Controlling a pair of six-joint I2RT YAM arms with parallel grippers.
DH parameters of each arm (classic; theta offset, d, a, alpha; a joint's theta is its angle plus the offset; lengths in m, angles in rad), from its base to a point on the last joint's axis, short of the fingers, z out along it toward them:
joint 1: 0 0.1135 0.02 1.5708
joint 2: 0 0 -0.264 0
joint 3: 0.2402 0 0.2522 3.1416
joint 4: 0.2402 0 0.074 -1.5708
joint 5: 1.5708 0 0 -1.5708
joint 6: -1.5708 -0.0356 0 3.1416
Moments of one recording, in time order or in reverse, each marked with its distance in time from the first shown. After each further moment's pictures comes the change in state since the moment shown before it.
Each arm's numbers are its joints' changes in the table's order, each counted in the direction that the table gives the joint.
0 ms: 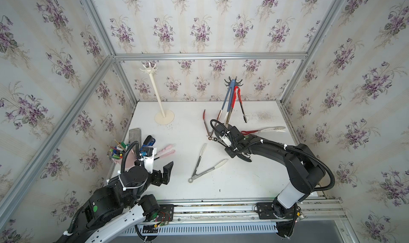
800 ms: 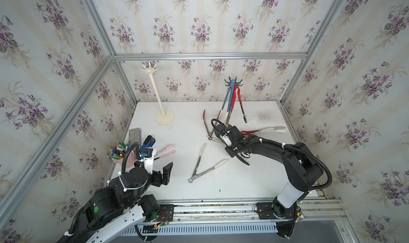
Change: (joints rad) left arm 0.000 0.018 -0.019 0.002 -0.012 0.004; right arm -0.015 -0.014 0.002 -0.021 0.003 -0.022
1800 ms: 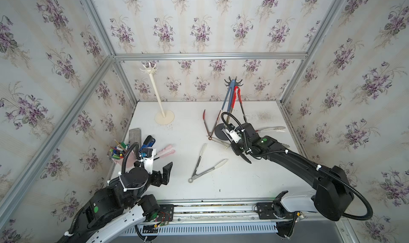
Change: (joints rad) left arm 0.000 0.000 -0.002 0.000 -0.006 0.000; right arm -0.006 0.366 -0.041 0.073 -0.117 -0.040
